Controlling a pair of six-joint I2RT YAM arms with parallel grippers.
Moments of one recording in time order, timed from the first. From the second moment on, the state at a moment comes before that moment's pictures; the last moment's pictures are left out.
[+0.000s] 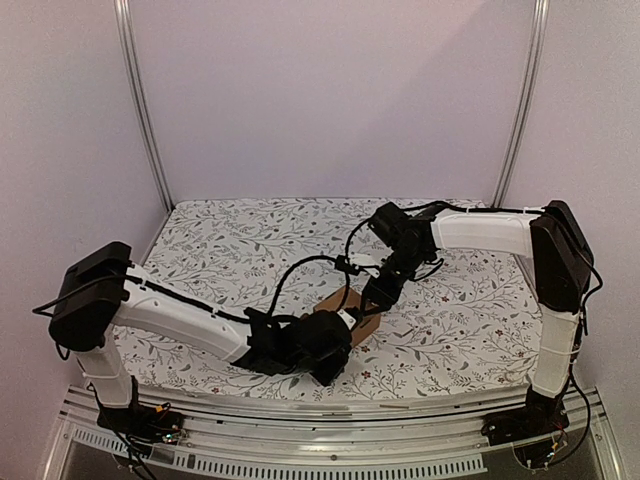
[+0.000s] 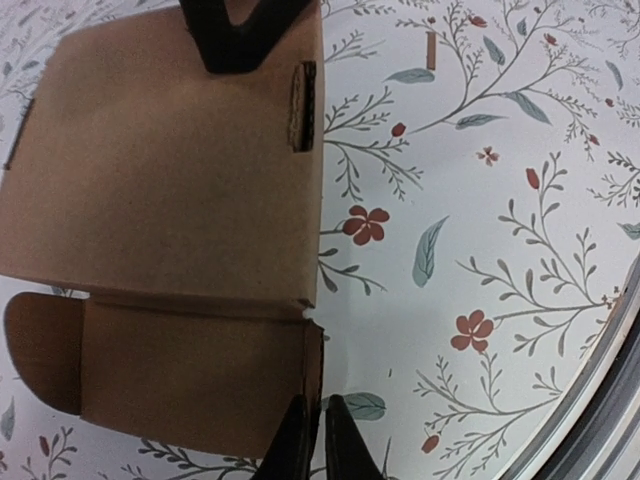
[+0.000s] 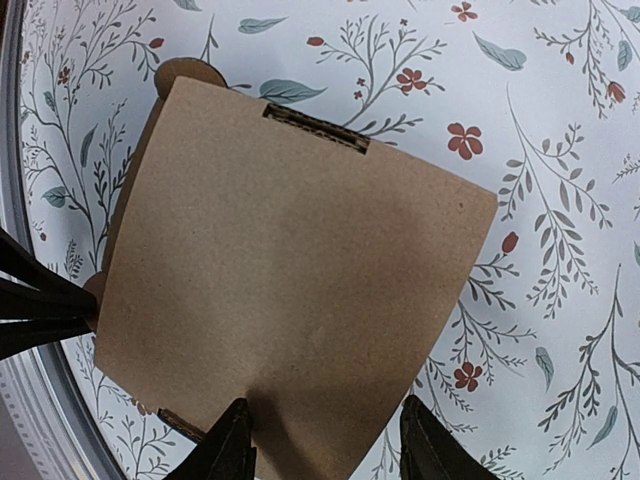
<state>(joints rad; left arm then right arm) -1.29 1.84 1.03 -0.13 -0.35 -0.41 0.73 1.97 1.47 -0.77 -0.34 -0.36</state>
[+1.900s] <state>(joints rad) -1.28 1.88 1.11 -0.20 -0.34 -0.40 0.70 1.98 1.46 -0.77 -0.41 -0.31</state>
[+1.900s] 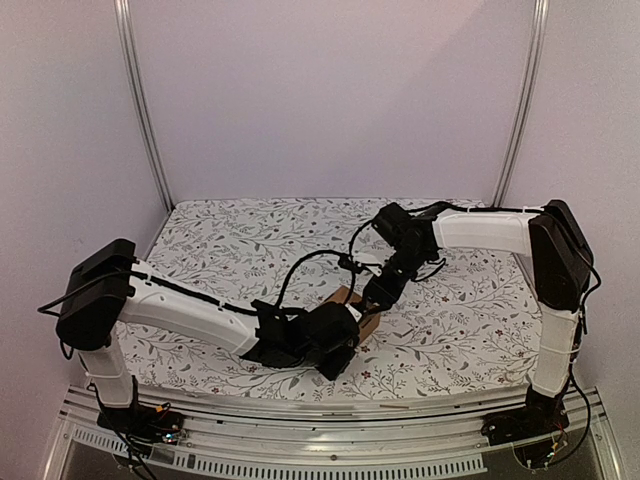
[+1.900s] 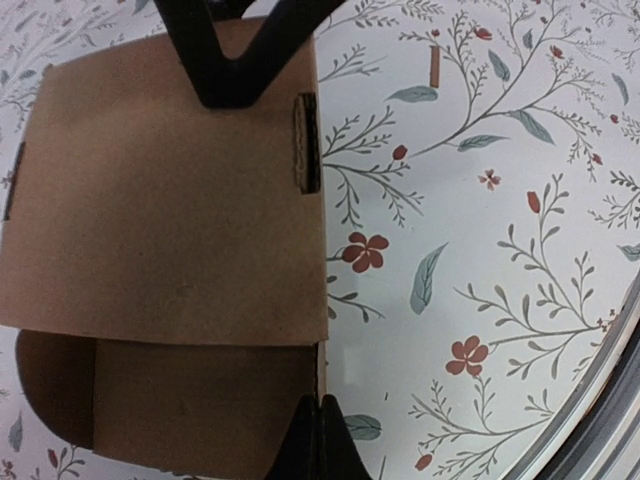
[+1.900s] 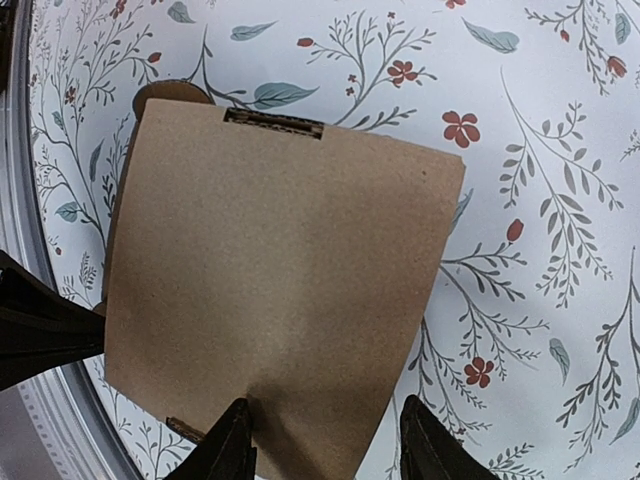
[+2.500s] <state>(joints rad) -1.28 1.88 1.16 -0.24 -0.37 -0.39 0.70 1.99 1.46 -0.78 -0.47 -0.29</state>
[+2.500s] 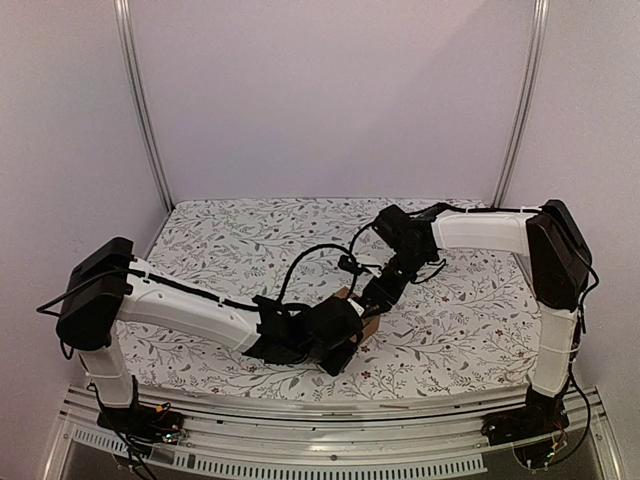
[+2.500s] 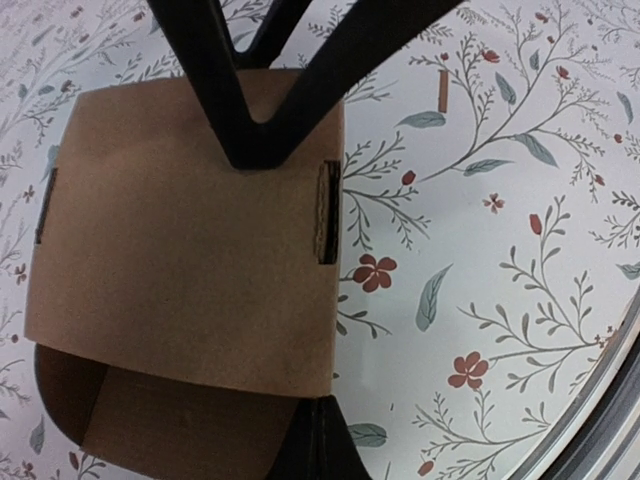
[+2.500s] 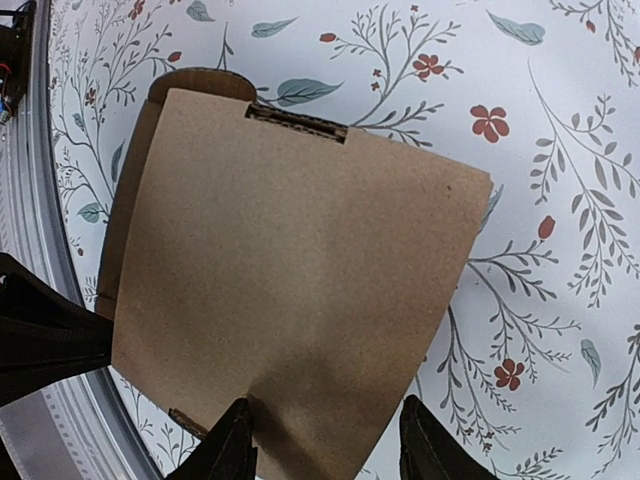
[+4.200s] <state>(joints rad) -0.91 1.74 0.76 0.15 0.03 -0.25 0.67 1.97 1.46 -0.84 -0.48 -0.29</state>
